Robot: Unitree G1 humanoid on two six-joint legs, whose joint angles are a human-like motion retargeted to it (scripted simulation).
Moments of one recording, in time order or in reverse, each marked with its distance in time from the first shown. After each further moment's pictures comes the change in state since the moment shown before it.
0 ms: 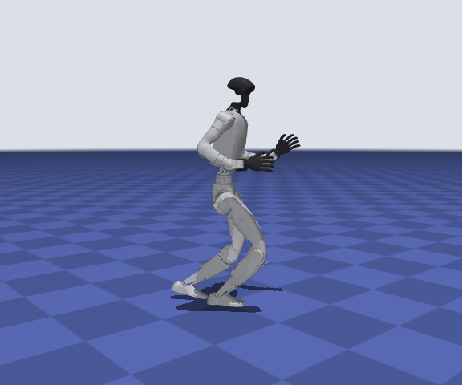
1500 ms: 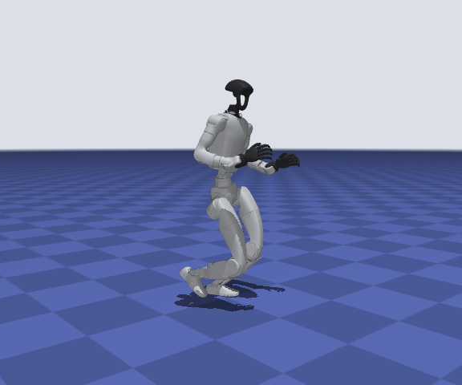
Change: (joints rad) left arm 0.240 0.073 0.070 0.095 0.157 0.091 0.040; right arm -0.239 0.029 0.024 -0.051 -0.281 0.020 -0.140; waist 0.078 -0.159 -0.003; left_leg -0.355 -0.123 0.103 0.147 -0.109 0.173; right_leg 0.124 -0.195 0.108 0.429 0.027 -0.001
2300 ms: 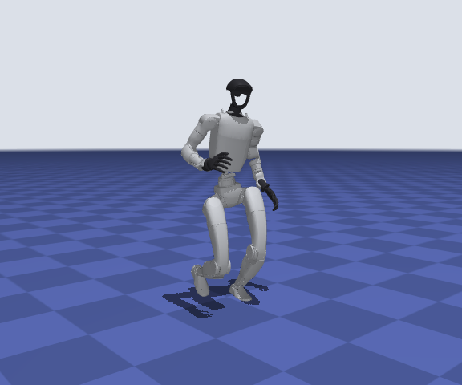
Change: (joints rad) left arm 0.506 -0.063 0.026 0.559 -0.199 0.081 -0.340; right arm 0.121 -0.002 -0.102 0.117 0.083 0.168 0.001; waist 0.083 -0.054 -0.091; left_leg -0.125 0.044 -0.035 -0.005 0.153 -0.116; right_leg 0.009 0.128 0.085 -0.108 0.107 0.097
